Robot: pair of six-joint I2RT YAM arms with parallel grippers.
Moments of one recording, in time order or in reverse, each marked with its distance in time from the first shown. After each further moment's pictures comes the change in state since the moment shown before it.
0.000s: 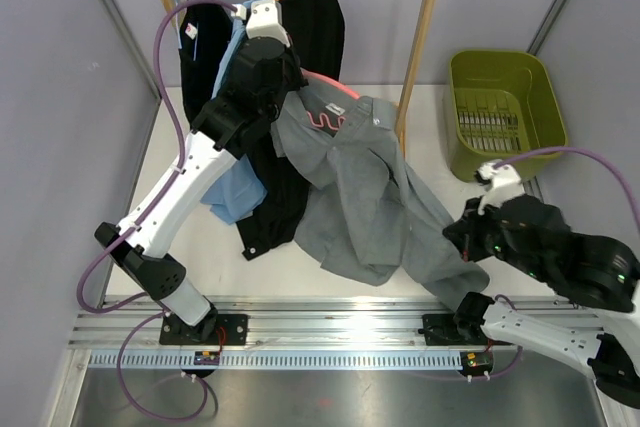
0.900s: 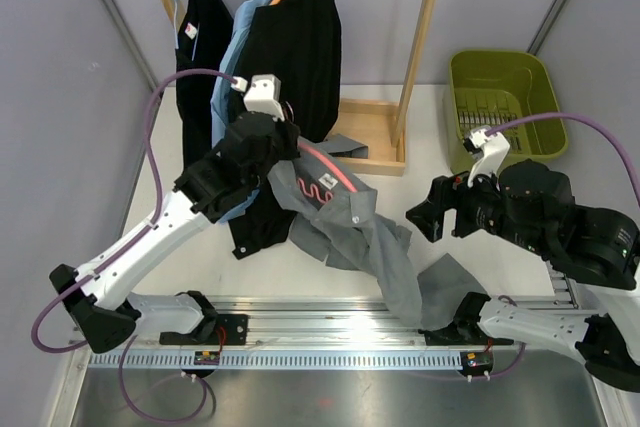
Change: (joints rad) left arm -0.115 -0.364 -0.496 0.046 0.044 -0.056; right arm -0.002 0.226 0.210 0.050 -0.119 -0.048
